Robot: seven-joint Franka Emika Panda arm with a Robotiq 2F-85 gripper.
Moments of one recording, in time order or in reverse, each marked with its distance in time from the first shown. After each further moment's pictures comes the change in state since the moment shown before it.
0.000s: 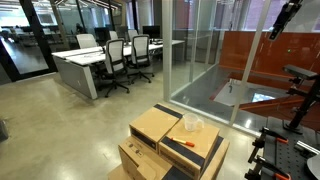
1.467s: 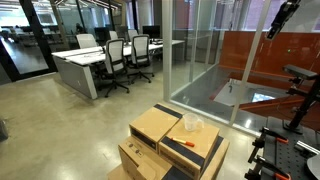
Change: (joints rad) arm 0.016 0.009 -0.023 0.000 0.000 0.025 0.004
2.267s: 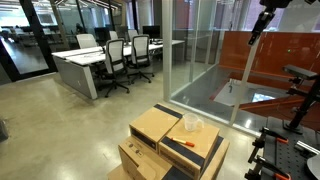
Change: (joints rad) arm 0.031 0.156 -0.014 0.018 -0.002 0.146 -0.051
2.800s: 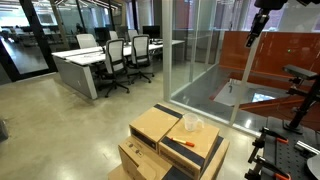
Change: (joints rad) arm 0.032 0.041 -0.005 0.013 -0.004 0.017 -0.109
